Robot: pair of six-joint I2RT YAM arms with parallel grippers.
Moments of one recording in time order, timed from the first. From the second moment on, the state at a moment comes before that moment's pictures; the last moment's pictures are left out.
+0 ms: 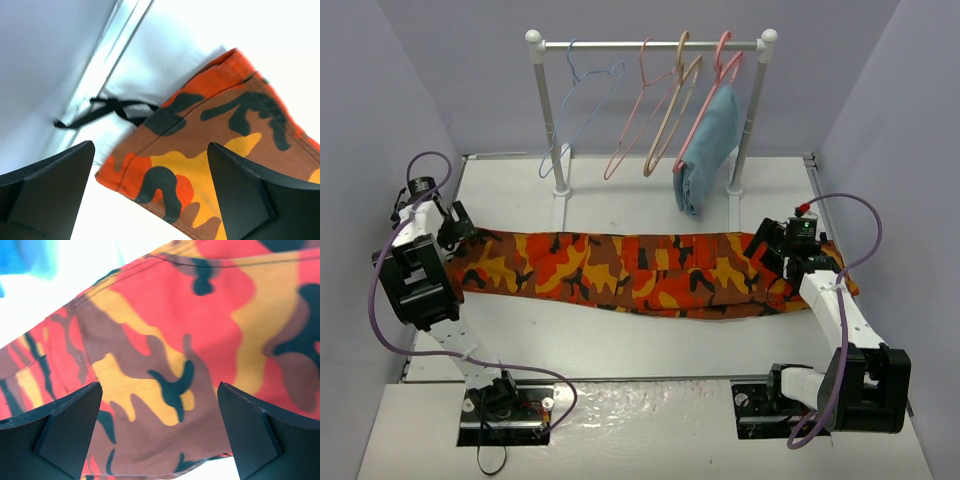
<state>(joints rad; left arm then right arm) 0.43 1.90 1.45 -0.66 -0.12 -0.16 -0.07 1.18 0.71 -0.36 0.00 0.49</state>
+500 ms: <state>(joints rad) 0.47 1.99 1.48 -0.66 0.07 0.02 0.01 1.17 0.70 -0.33 -0.08 0.44</state>
